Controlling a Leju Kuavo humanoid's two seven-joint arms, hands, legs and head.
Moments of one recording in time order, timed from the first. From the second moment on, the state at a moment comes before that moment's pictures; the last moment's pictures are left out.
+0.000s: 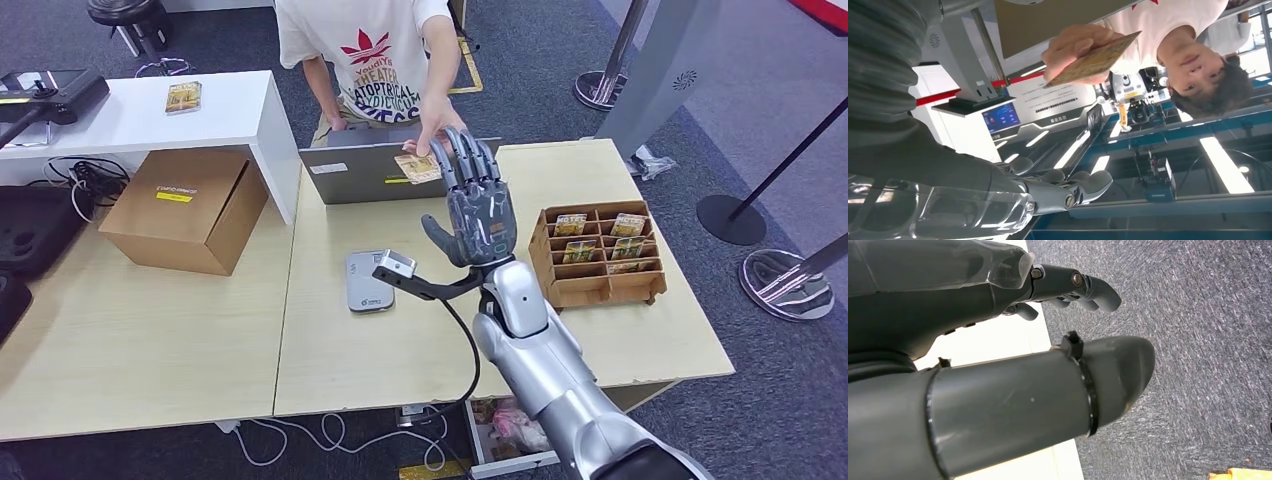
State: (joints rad) left arm -0.05 -0.15 0.73 -0.21 -1.07 0.07 0.33; right arm -0.61 0.09 0.41 -0.78 1.29 -0.69 -0.17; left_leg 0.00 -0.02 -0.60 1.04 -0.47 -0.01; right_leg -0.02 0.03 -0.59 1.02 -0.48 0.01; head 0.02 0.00
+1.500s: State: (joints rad) left arm -0.05 -0.16 0.75 -0.21 -1.05 0.10 0.37; right arm -0.73 0.15 0.36 -0.66 1.27 -0.69 -0.25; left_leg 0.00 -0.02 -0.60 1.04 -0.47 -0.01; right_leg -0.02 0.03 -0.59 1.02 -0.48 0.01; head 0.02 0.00
